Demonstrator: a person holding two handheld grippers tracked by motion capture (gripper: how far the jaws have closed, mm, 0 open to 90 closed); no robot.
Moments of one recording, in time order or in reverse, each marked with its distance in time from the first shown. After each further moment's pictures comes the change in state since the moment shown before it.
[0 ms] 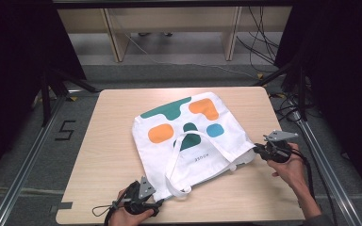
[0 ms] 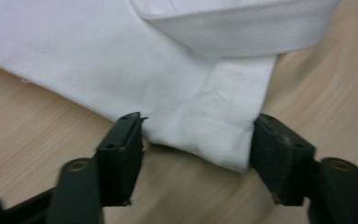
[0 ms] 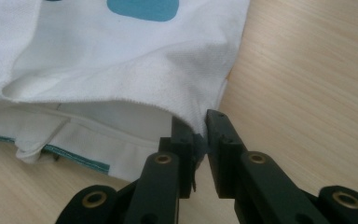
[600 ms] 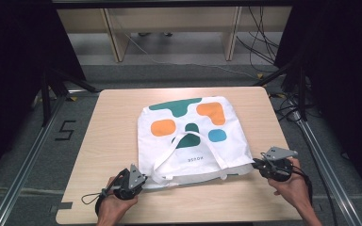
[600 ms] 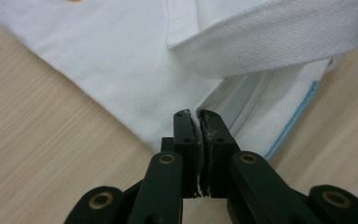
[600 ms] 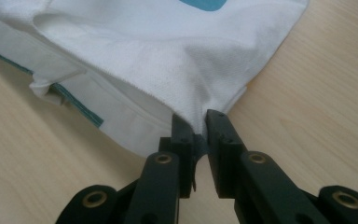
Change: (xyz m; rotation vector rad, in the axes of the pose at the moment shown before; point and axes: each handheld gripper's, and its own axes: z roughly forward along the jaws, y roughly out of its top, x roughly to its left) left arm 0.044 0.008 -0.007 -0.018 0.146 0.107; right arm 0.043 -0.019 -0.029 0.019 0.014 -0.135
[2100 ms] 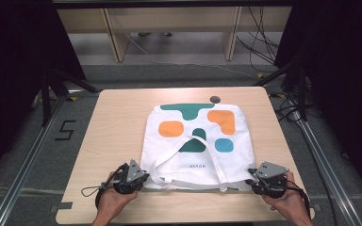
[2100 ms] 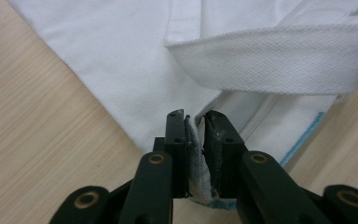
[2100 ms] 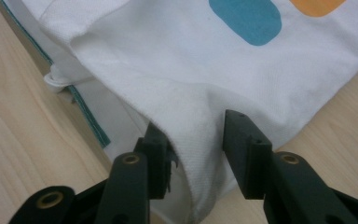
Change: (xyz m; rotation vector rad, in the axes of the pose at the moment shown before) left arm 0.014 0.005 0.007 -0.050 -0.064 0.012; right arm 0.043 -0.010 -0.005 0.011 0.033 -0.115
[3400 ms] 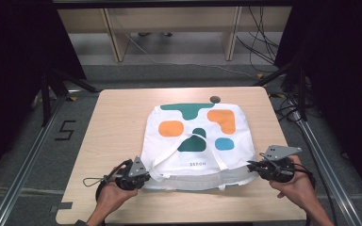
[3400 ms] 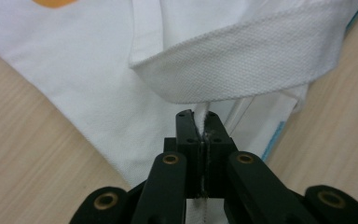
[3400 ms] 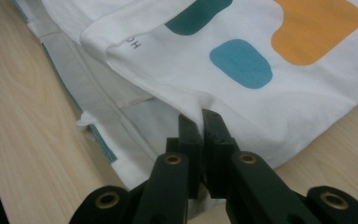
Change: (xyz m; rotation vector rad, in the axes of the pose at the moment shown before) left arm 0.007 0.020 -0.008 0.034 -0.135 0.043; right arm -0.027 0.039 -0.030 -0.067 0.157 0.121
